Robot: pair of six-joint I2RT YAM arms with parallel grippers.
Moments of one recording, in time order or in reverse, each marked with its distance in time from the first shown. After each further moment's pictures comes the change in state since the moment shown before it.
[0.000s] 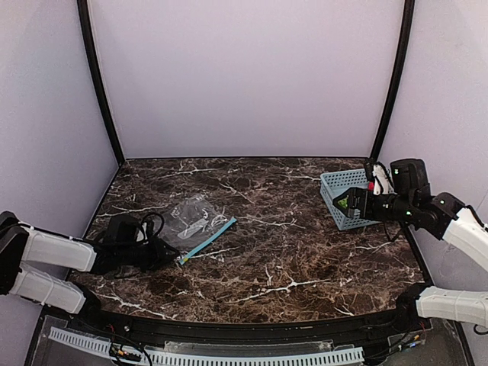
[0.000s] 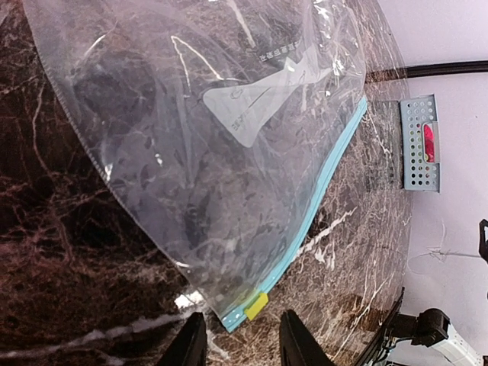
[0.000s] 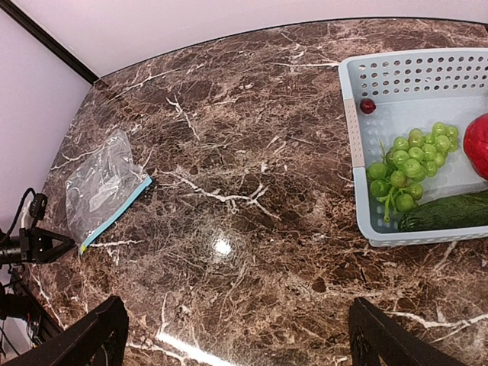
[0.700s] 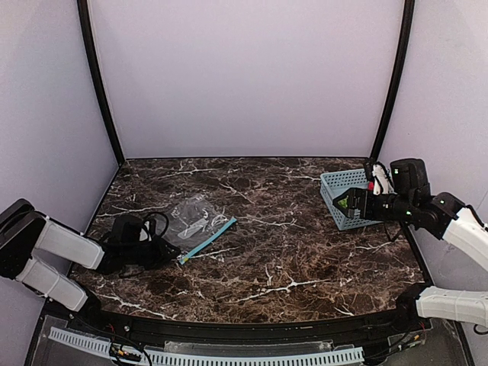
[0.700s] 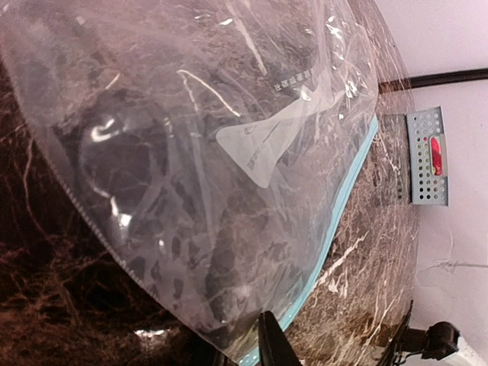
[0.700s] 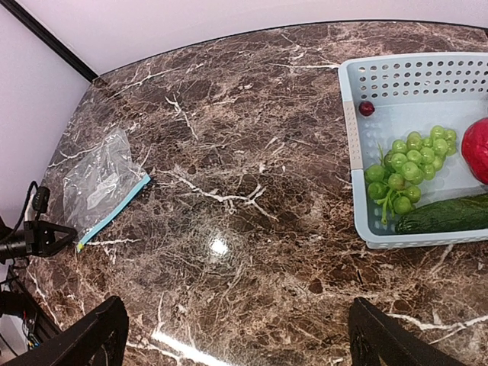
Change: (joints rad) left arm 0.000 0.142 0.001 0.169 -0.045 0.006; right arm 0.000 0.002 0.003 -0.002 0.003 -0.018
